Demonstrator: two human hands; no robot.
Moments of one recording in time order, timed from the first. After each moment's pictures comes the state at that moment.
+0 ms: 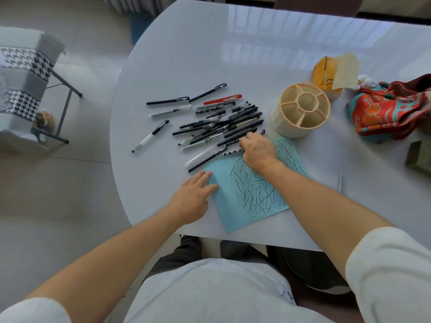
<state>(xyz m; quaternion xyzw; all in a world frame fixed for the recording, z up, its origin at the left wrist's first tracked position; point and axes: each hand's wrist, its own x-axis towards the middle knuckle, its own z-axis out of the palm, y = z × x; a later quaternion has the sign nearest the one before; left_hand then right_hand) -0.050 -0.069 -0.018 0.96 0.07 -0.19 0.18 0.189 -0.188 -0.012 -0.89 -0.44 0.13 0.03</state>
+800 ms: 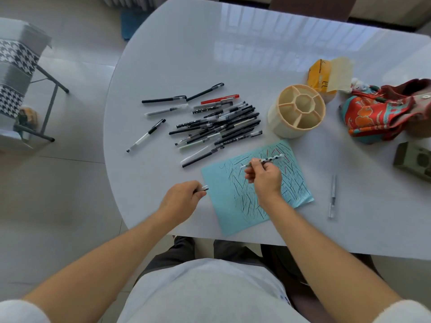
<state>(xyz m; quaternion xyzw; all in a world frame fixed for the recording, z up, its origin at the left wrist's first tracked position) -0.058 -0.060 -0.006 0.88 0.26 -0.11 0.38 0.112 -0.231 0.009 -0.75 0.10 0.26 0.59</state>
